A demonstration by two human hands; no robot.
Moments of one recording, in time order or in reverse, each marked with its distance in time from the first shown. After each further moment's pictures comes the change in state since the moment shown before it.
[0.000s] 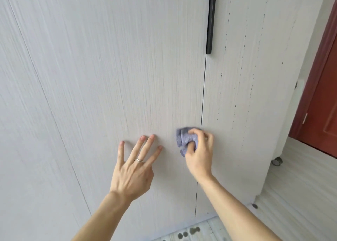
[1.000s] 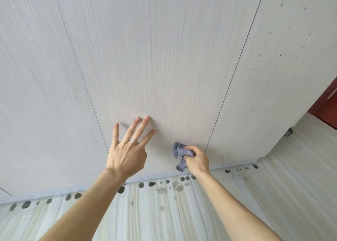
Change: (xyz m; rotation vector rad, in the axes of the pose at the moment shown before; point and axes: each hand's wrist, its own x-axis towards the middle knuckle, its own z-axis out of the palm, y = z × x) left_hand -0.128 0.004 0.022 -0.154 -0.322 -0.154; right_hand -0.154 0.079 0.016 -0.106 -0.605 0.734
